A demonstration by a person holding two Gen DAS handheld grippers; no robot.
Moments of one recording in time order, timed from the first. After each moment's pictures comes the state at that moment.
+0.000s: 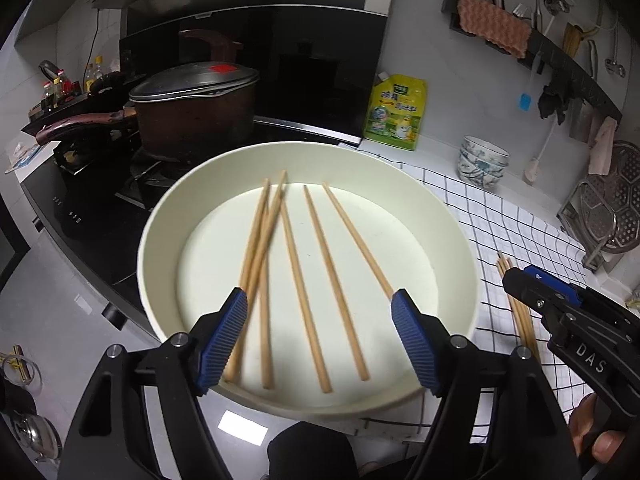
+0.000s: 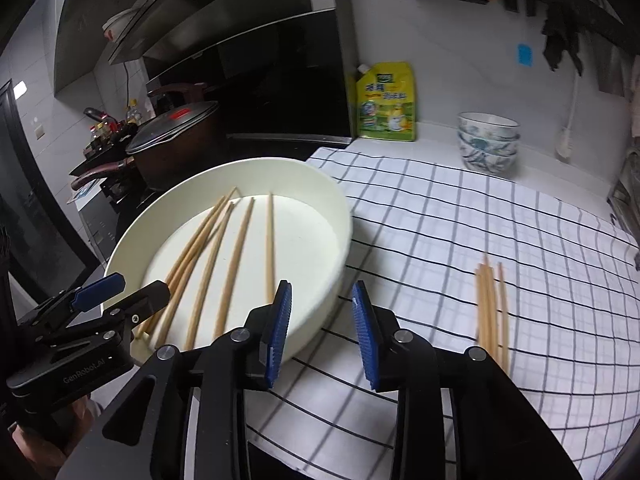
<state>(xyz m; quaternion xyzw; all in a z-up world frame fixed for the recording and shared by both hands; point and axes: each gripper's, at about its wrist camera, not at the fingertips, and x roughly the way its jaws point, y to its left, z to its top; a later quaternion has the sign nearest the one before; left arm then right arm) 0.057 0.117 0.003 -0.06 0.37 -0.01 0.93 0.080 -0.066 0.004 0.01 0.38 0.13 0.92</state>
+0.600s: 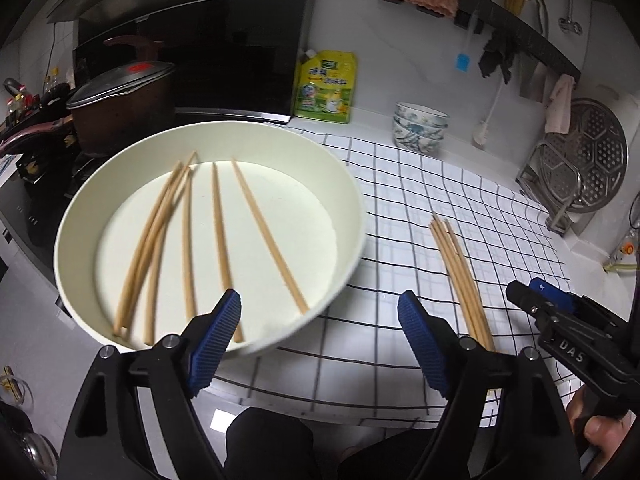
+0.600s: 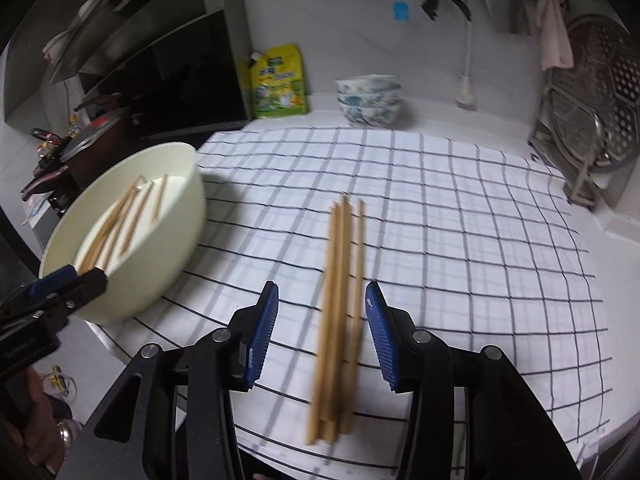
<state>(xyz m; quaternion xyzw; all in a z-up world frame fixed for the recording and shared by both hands) 0.039 0.030 -0.008 -0.04 0.38 -0.08 0.92 0.039 -0.185 -0.024 0.03 0.40 0.02 0.92</state>
